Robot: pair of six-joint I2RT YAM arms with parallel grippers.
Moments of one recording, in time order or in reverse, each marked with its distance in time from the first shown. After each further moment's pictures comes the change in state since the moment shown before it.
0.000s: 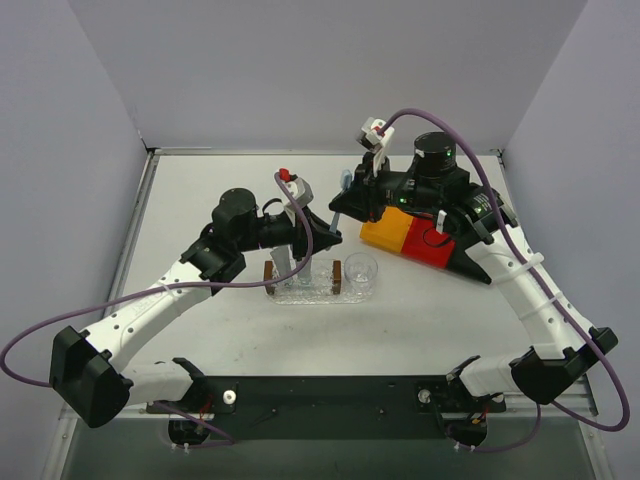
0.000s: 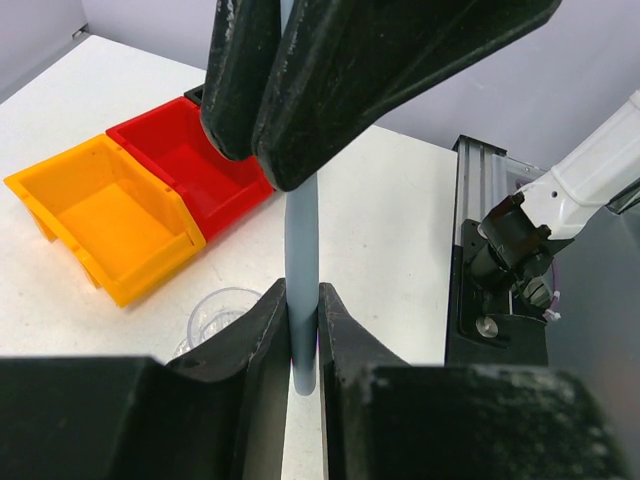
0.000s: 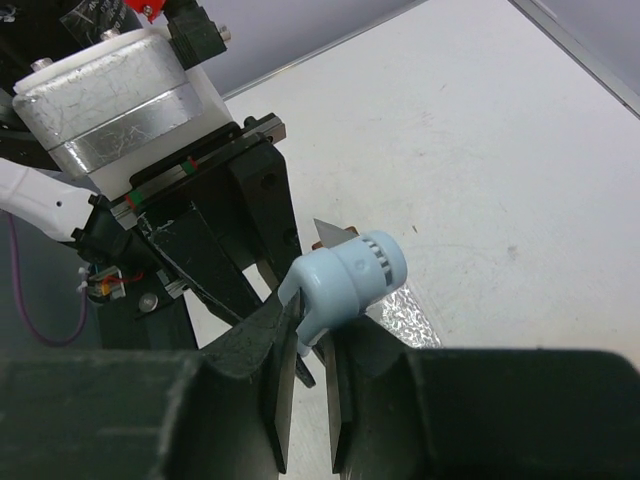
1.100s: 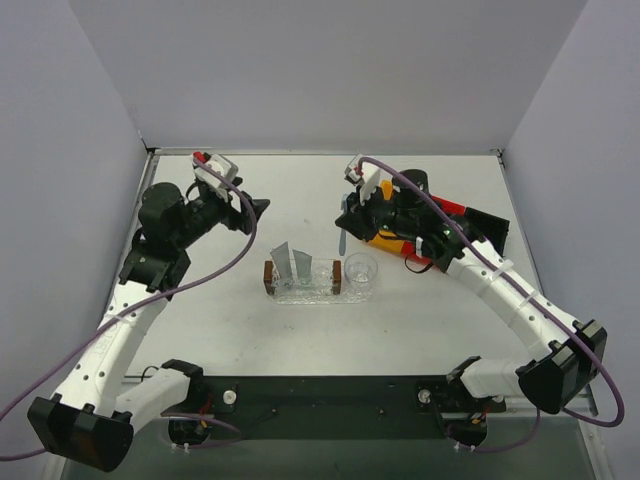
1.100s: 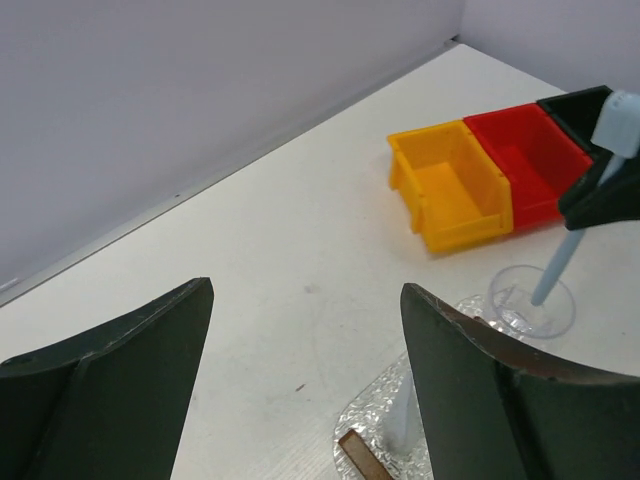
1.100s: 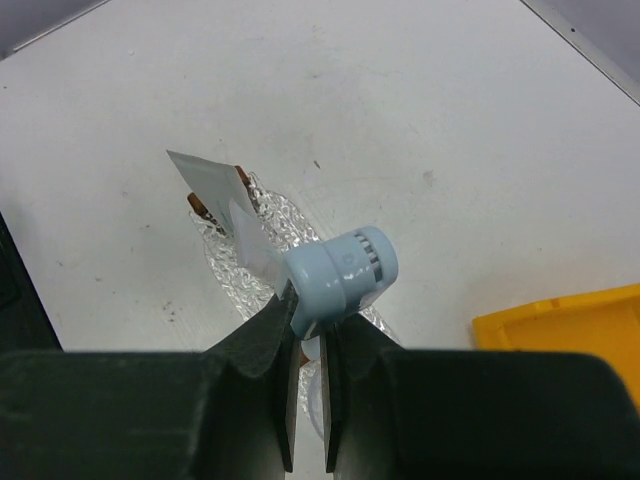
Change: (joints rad) left arm 0.349 -0.210 0.008 -0.223 -0.271 0.240; right arm 0.032 -0.048 -0.342 0.205 0.240 -0.098
